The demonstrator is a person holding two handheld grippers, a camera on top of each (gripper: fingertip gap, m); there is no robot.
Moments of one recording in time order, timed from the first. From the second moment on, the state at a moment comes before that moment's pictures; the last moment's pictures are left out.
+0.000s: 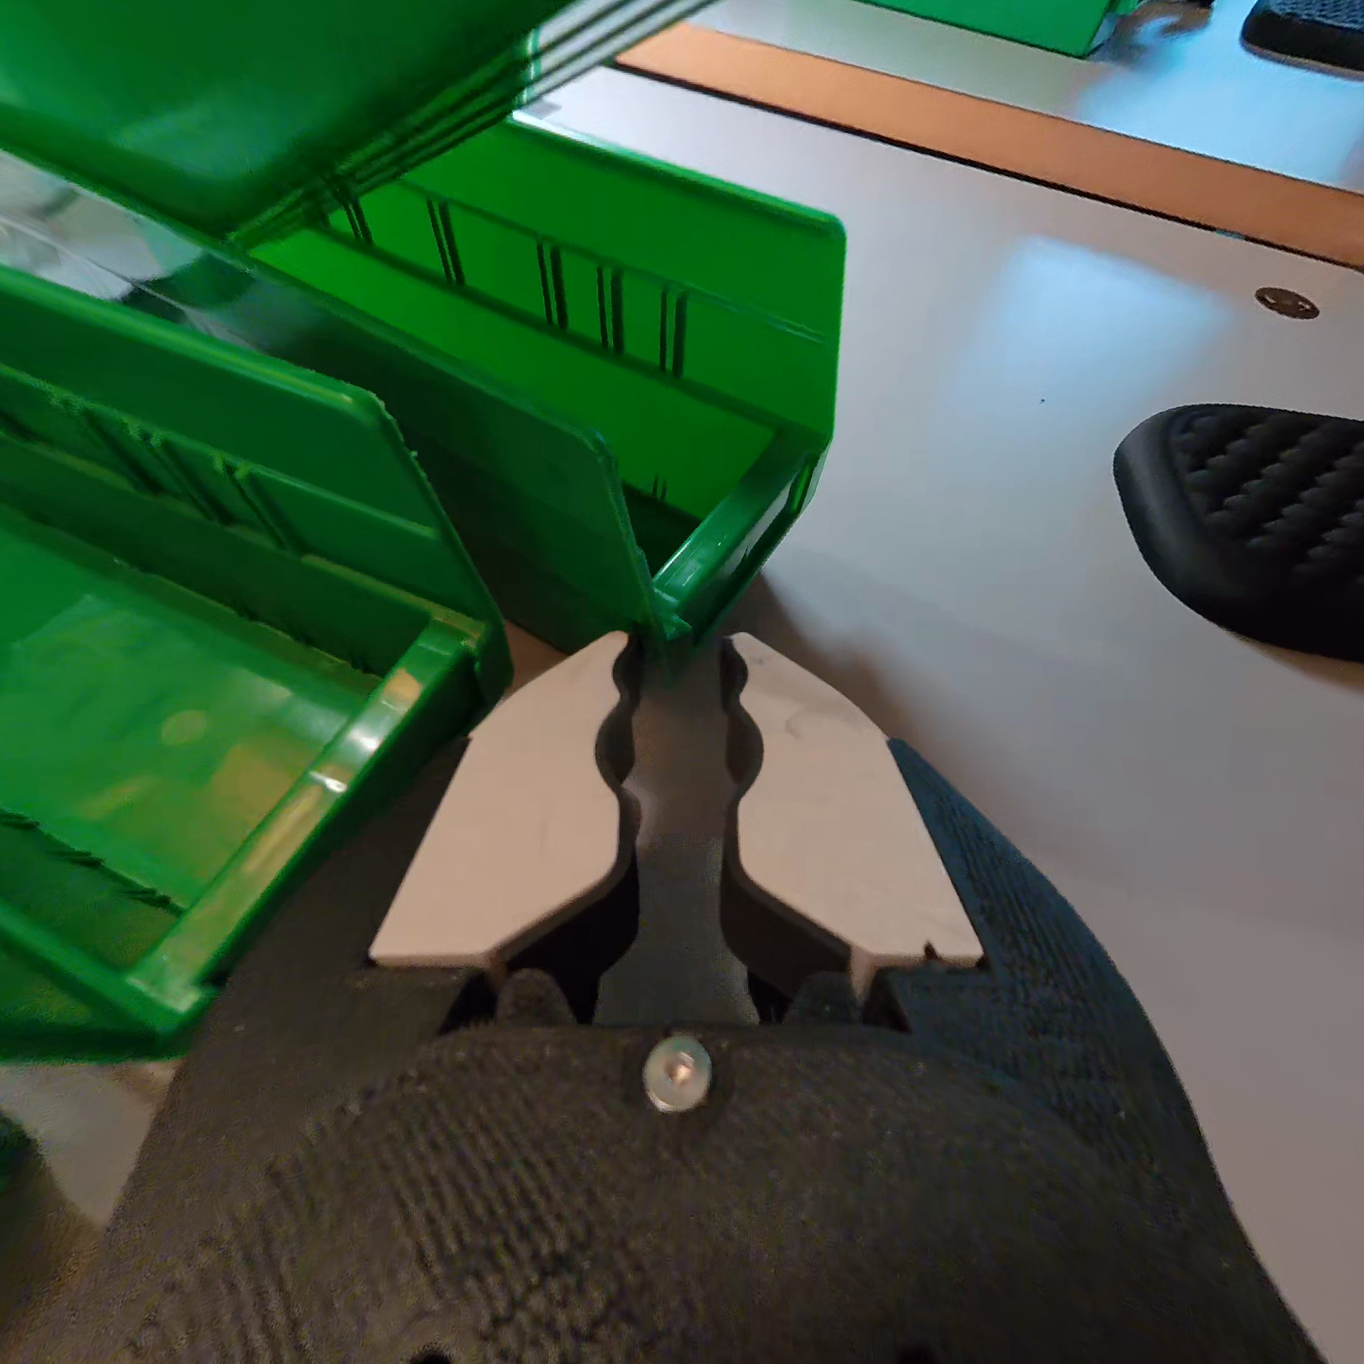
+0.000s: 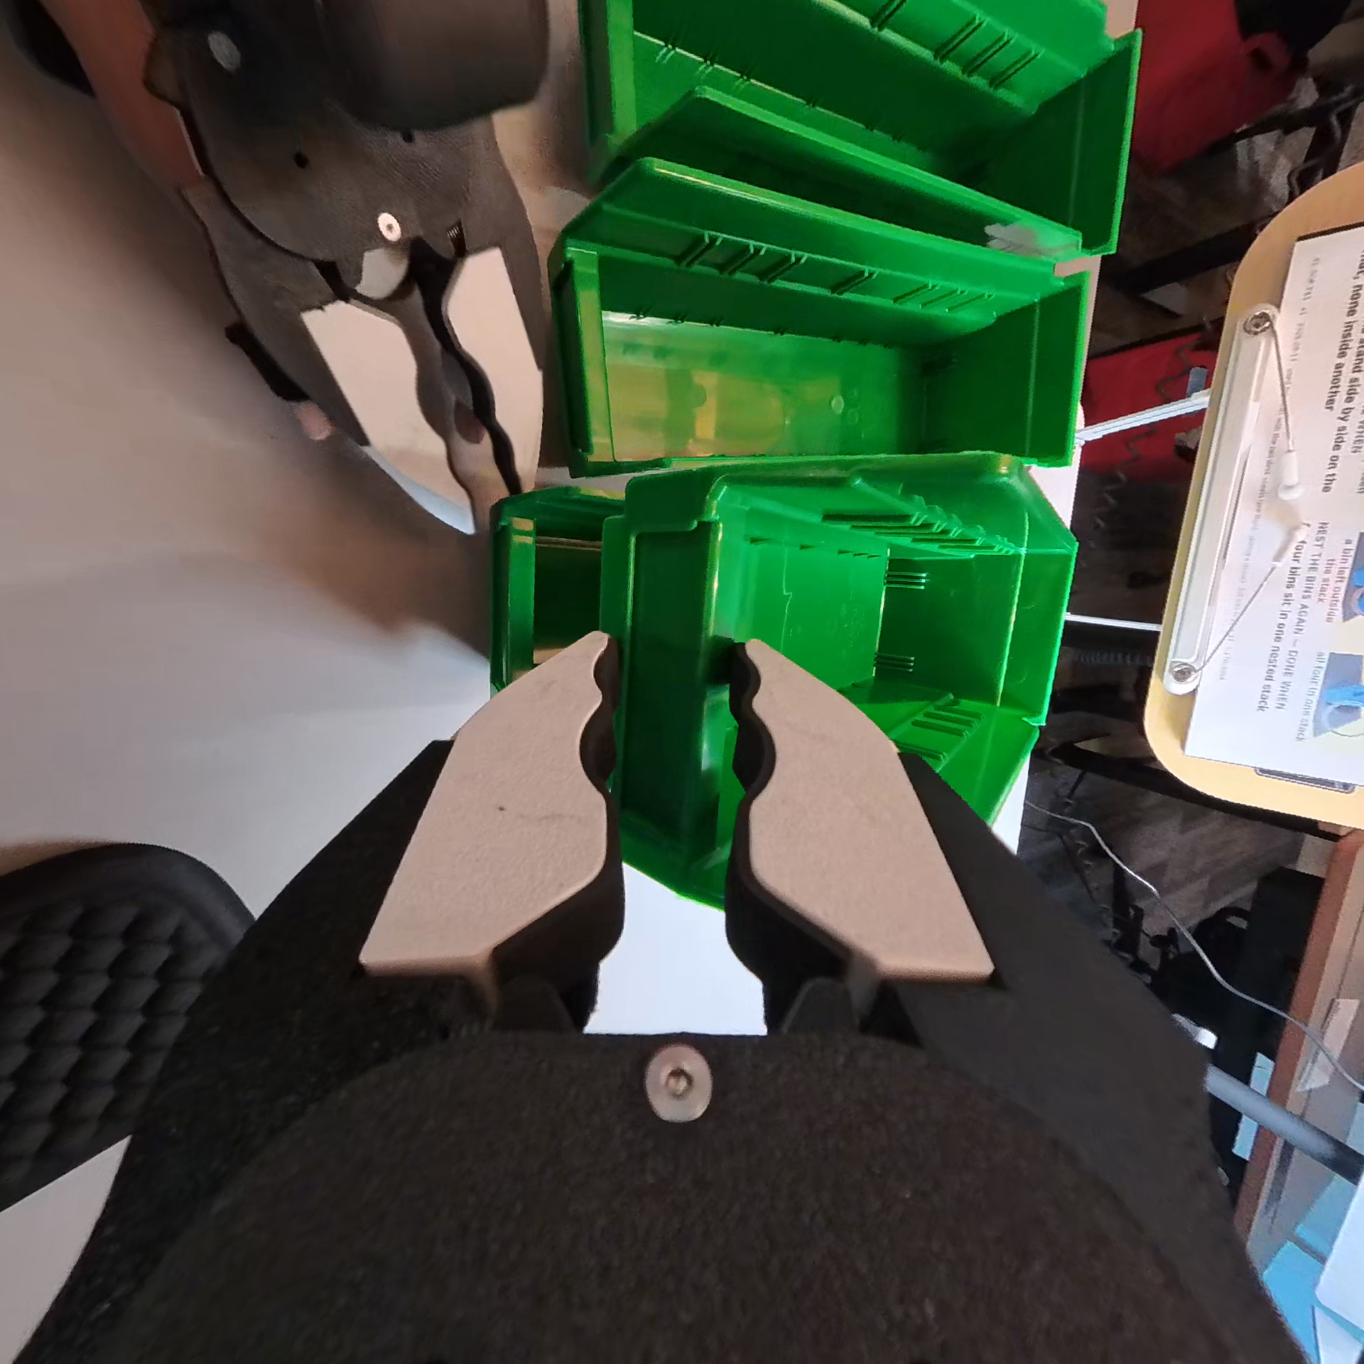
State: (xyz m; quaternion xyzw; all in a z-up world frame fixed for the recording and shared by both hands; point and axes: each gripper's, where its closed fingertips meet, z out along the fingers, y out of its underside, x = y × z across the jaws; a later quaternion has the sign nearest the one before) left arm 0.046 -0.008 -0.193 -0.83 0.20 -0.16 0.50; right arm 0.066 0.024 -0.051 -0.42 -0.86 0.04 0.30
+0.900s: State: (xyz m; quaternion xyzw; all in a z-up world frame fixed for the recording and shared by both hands) left arm 0.035 0.018 -0.134 -0.76 0.21 -0.03 0.61; right arm 0.050 0.031 -0.123 -0.43 -0.86 -0.05 0.26
